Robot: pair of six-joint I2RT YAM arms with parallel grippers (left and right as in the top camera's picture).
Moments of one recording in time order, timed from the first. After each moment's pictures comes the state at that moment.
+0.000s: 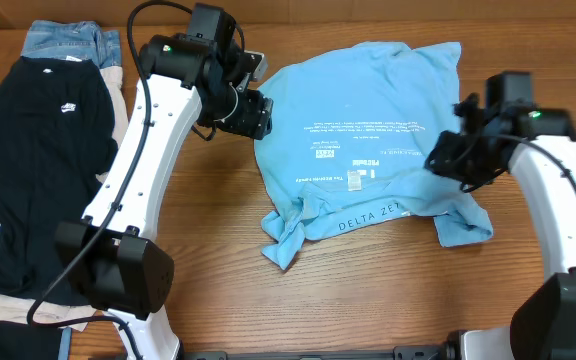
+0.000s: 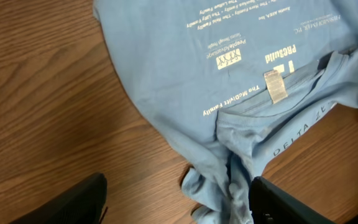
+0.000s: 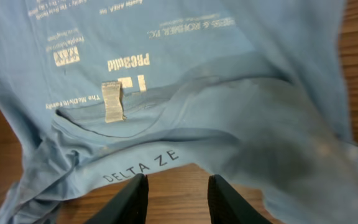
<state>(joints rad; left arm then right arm) -0.27 1.94 1.95 -1.29 0.26 0.02 -0.05 1.61 1.30 -1.05 -0.28 0.16</state>
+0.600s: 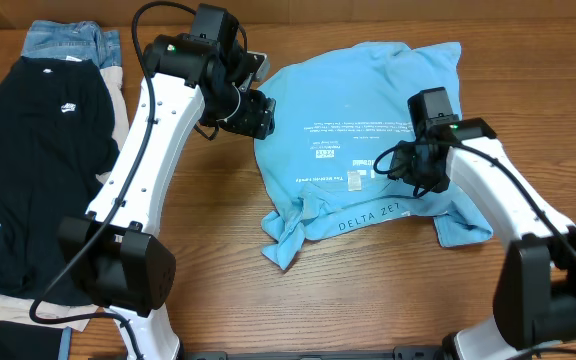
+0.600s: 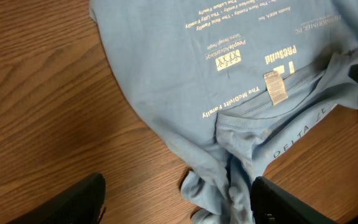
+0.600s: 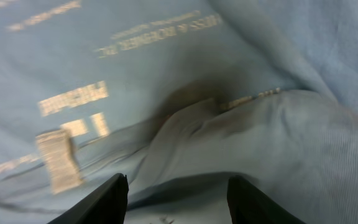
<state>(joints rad) -0.27 1.95 1.95 -1.29 0.27 0.02 0.16 1.75 1.20 -0.85 0.06 0.50</state>
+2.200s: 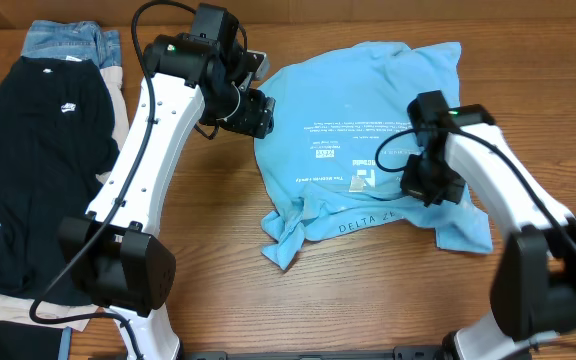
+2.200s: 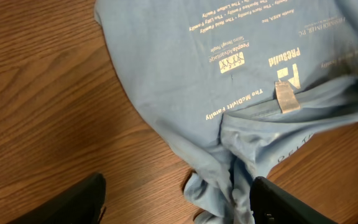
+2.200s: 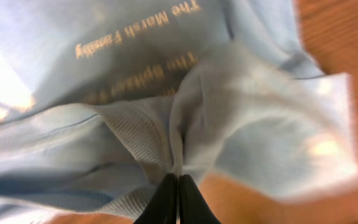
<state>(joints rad) -0.27 1.95 1.95 -1.28 0.26 0.02 0.16 1.77 1.30 -1.19 0.12 0.56</state>
